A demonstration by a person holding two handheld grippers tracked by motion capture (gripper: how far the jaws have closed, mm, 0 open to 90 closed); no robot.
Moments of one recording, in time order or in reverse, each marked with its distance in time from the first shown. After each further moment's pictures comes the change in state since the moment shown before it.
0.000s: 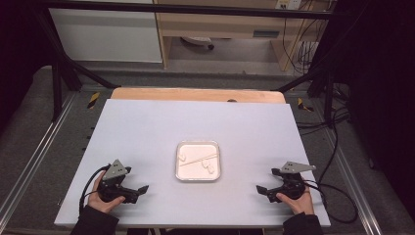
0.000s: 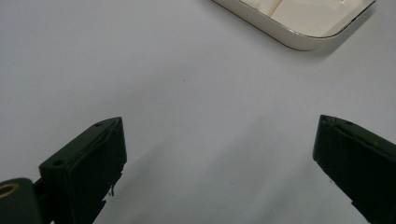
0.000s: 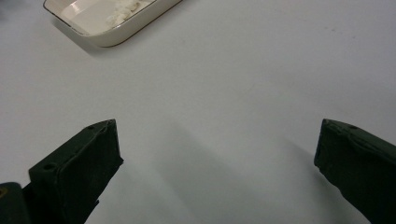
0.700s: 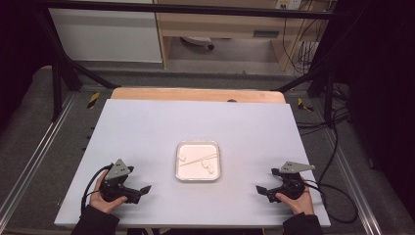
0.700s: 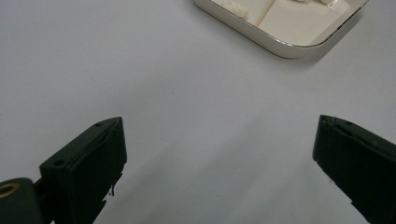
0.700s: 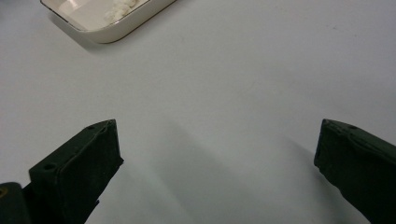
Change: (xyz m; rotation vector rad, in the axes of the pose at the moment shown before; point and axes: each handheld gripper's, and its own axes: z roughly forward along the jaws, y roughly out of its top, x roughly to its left) left arm -0.006 0.009 0.000 0.000 -0.007 0.020; right arm 0.000 0.000 0.001 0.014 -0.003 -0.006
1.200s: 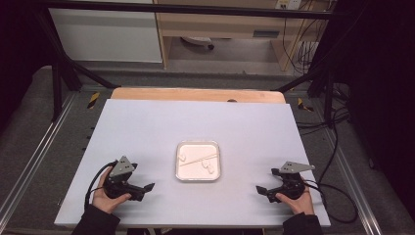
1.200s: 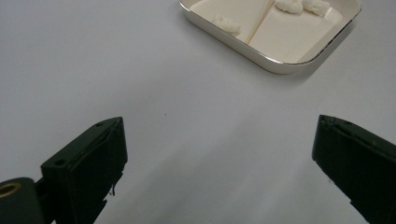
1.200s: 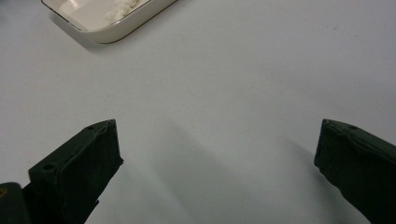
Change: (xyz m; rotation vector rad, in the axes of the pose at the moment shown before) left arm -0.006 0.016 0.003 0.004 -0.003 0.029; right arm 0.000 0.000 0.000 -0.001 0.001 -0.002
